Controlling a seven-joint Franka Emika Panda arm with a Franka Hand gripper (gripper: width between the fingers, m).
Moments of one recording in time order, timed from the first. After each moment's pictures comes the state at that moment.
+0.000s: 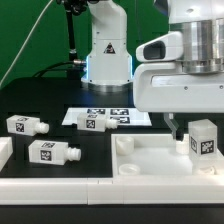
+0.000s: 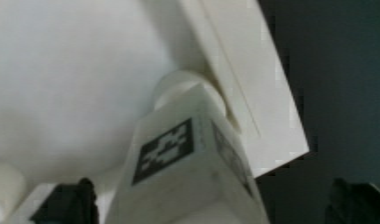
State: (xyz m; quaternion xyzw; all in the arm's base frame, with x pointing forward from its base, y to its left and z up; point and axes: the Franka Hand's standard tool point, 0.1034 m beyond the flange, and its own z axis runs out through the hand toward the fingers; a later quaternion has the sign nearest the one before) arm 0.648 0.108 0.081 -0.99 0.15 -0.04 0.05
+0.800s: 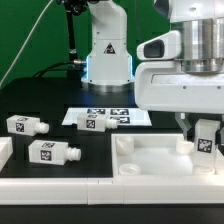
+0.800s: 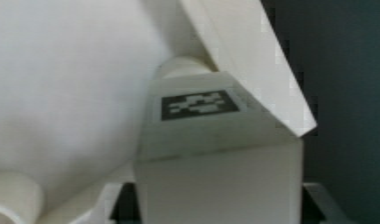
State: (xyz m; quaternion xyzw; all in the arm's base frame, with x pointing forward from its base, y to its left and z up) arm 0.651 0.103 0.079 -0.95 0.32 -0.05 0.06
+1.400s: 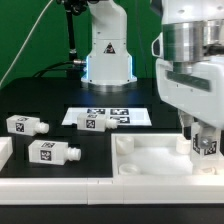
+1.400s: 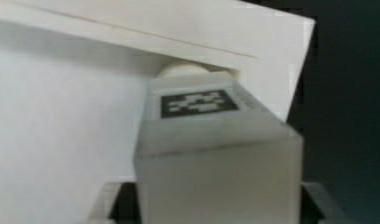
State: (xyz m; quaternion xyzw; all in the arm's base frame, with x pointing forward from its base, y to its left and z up) arm 0.642 0.091 0.074 -0.70 0.71 0.00 0.08
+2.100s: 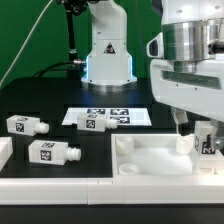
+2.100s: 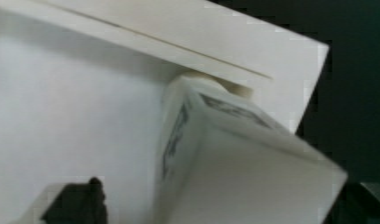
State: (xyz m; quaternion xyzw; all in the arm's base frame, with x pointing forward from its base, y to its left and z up) arm 0.640 0.101 0.078 -0.86 0.51 -0.03 0.07
